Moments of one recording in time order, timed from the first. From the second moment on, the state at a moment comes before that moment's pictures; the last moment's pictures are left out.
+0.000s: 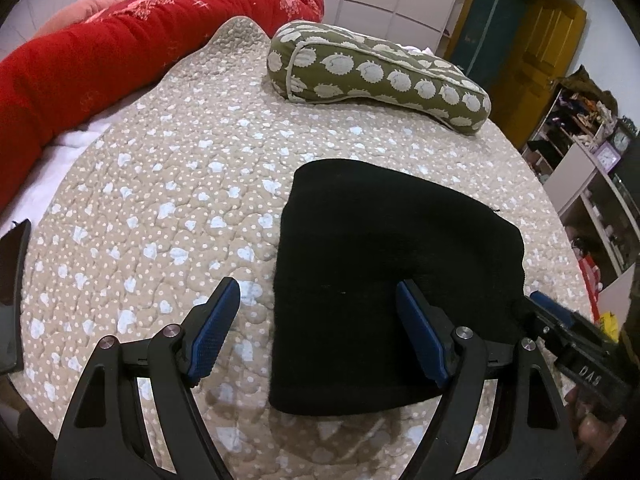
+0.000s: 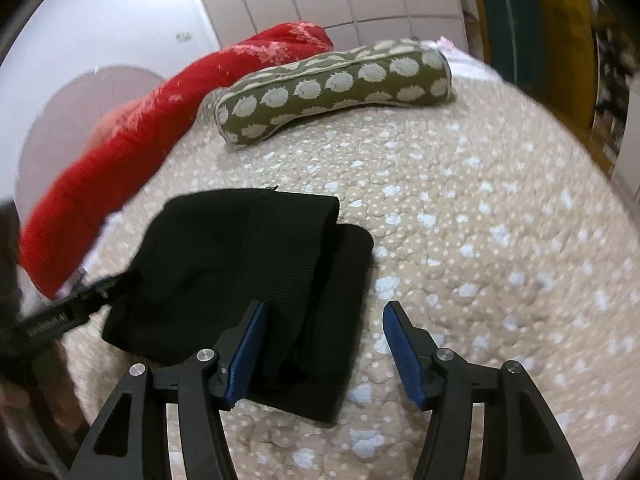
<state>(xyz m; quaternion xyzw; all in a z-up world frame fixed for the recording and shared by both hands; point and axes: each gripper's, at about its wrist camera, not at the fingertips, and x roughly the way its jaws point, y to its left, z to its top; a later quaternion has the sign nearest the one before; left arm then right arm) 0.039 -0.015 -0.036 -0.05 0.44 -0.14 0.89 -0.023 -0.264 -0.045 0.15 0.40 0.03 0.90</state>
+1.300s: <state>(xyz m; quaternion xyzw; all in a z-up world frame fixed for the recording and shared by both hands) 0.071 -0.007 -0.067 -0.11 0.46 -0.16 0.87 0.013 -0.259 -0.068 0.22 0.40 0.09 0.88</state>
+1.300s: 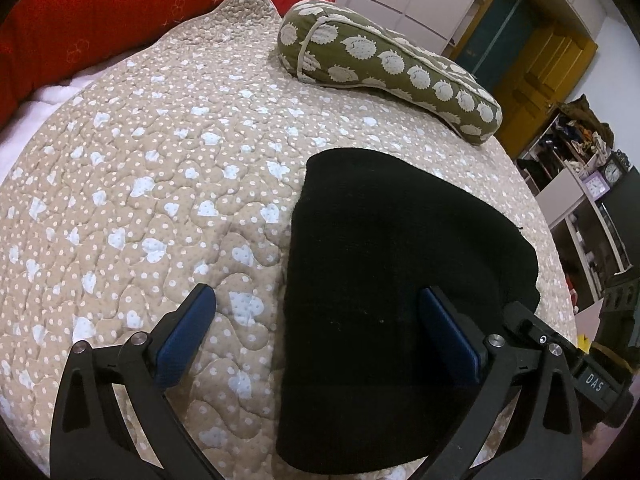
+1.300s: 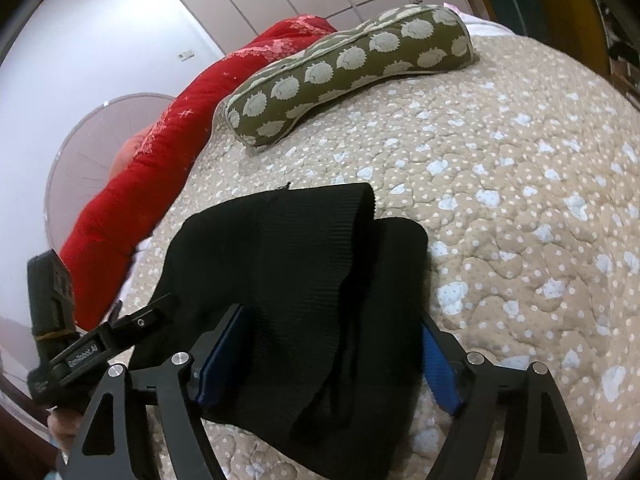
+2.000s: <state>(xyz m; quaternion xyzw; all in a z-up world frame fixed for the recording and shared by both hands) 0.087 -0.004 -0.009 -0.10 0.42 -0.18 0.89 0.034 -0.246 -0.008 0.20 0.33 0.11 0.92</state>
